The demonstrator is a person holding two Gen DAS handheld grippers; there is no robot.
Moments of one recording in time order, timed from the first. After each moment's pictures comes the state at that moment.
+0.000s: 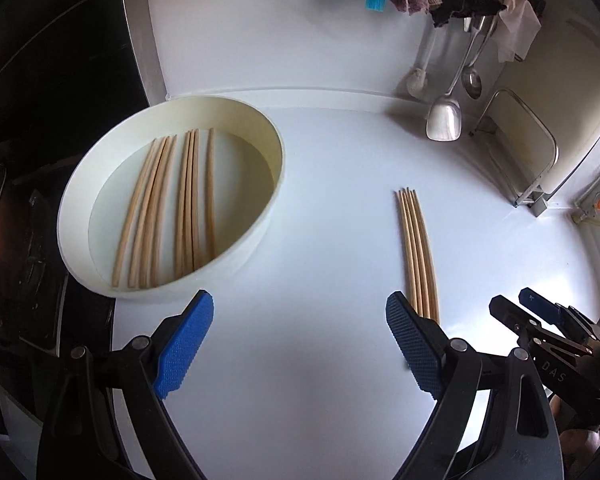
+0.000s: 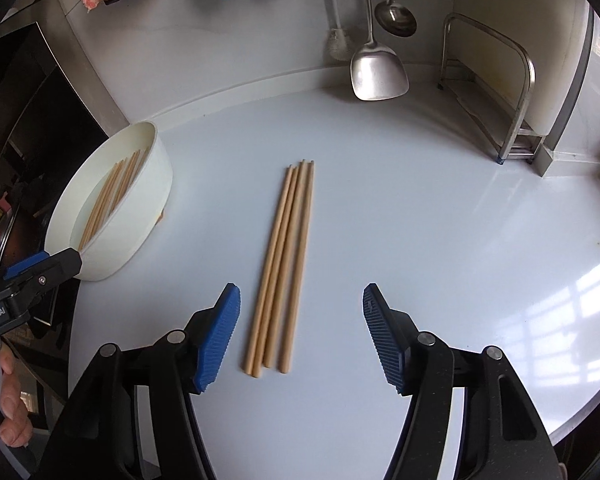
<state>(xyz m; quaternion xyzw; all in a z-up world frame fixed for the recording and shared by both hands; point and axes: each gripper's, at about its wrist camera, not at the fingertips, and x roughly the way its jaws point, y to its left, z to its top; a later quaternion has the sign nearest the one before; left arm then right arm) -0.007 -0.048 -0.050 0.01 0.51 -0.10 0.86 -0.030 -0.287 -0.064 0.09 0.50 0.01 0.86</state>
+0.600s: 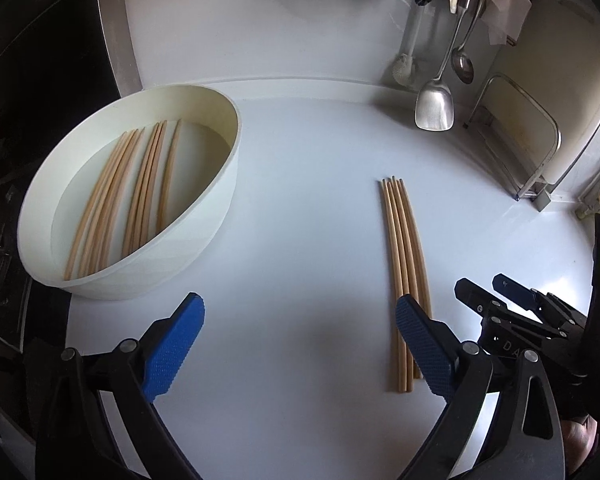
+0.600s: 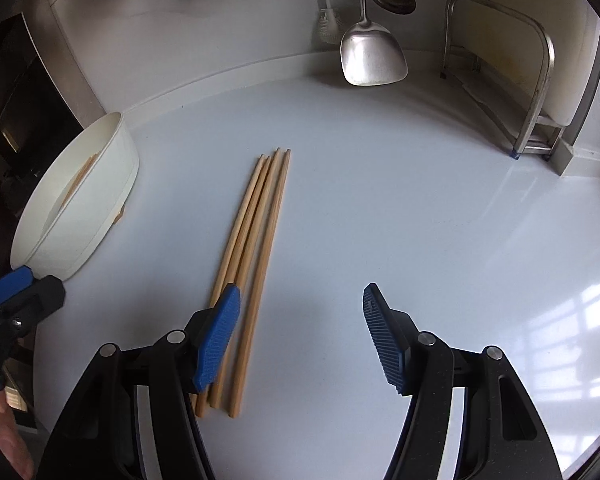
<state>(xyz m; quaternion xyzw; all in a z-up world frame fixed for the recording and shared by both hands) -0.004 -0.083 -0.094 0.00 0.48 -0.11 0.87 0.003 -0.301 -0.114 0.08 0.49 0.01 0.87</state>
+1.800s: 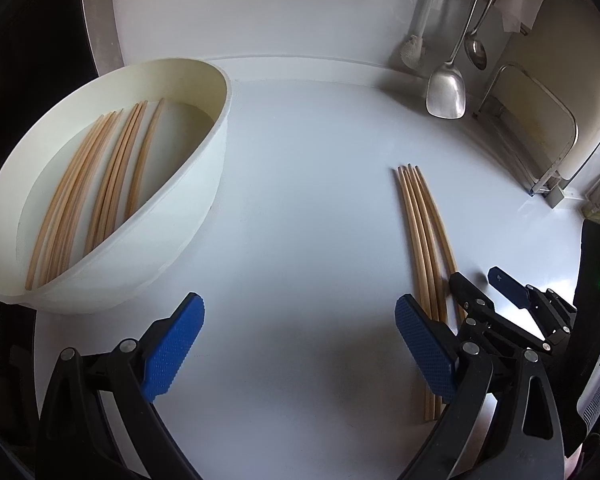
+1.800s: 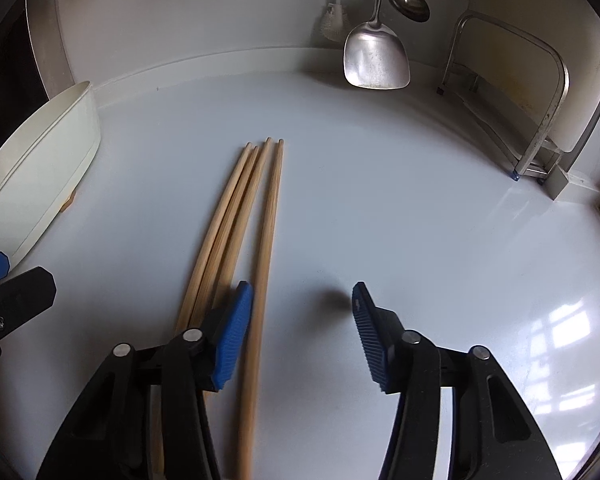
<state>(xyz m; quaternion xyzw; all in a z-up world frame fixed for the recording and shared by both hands) 0.017 -0.089 -0.132 0.00 0.49 -0.11 0.86 0.026 -0.275 -0.149 0.00 0.47 -0.05 0.88</state>
